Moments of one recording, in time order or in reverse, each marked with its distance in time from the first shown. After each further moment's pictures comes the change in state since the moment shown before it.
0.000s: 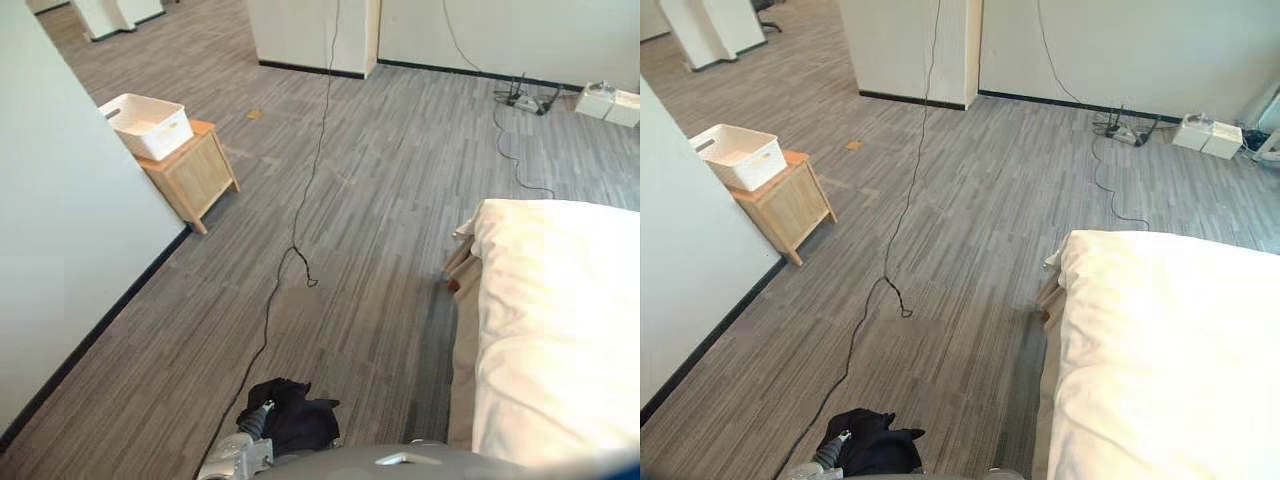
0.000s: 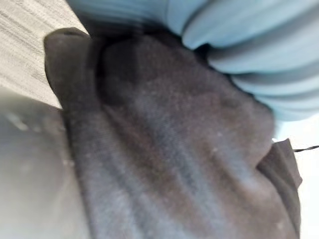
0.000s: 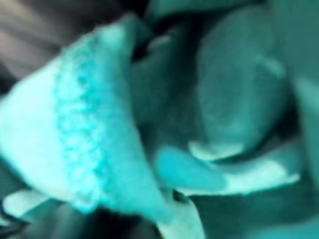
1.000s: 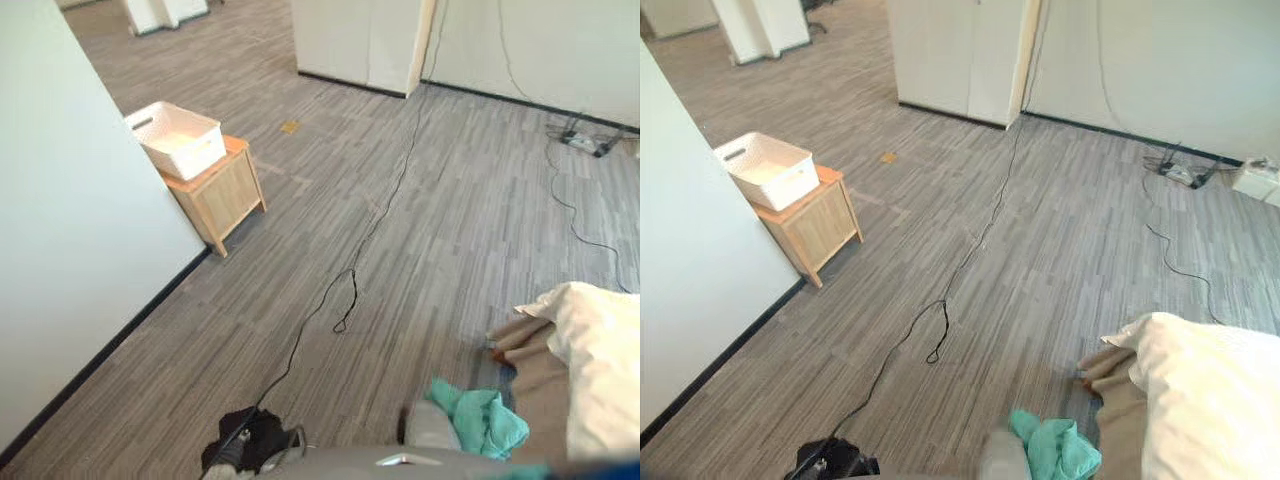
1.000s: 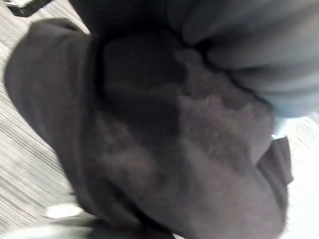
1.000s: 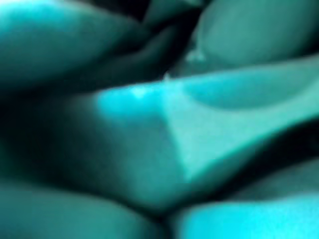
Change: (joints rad) left arm 0.047 0.027 -0.030 0.018 0.079 -0.064 0.137; right arm -0.055 0.023 -0.045 -0.073 0.113 -0.167 -0.033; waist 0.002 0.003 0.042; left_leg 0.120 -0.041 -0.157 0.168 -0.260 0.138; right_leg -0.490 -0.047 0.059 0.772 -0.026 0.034
